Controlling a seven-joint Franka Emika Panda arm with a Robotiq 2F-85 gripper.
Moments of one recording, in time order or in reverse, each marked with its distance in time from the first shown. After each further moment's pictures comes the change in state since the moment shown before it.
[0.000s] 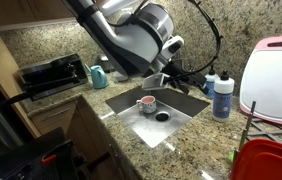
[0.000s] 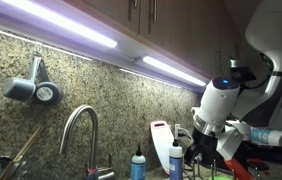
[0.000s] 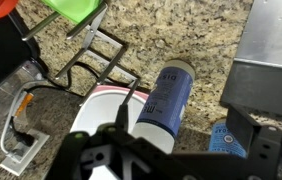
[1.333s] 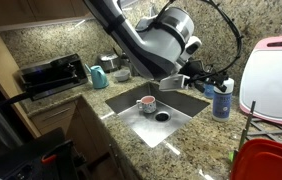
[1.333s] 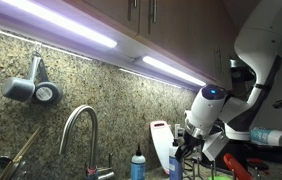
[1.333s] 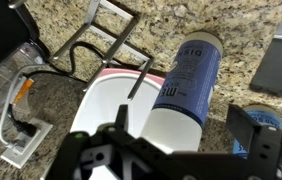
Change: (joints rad) arm -0.034 0.146 0.001 0.203 -0.042 0.009 0.036
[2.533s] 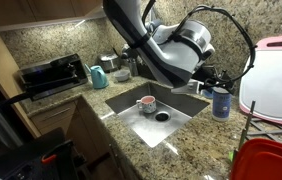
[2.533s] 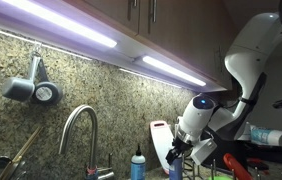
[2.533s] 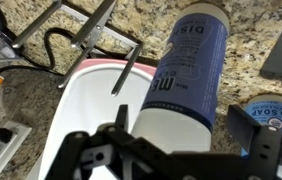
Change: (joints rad) arm -0.031 0.172 0.010 0.214 0.036 0.061 -0.013
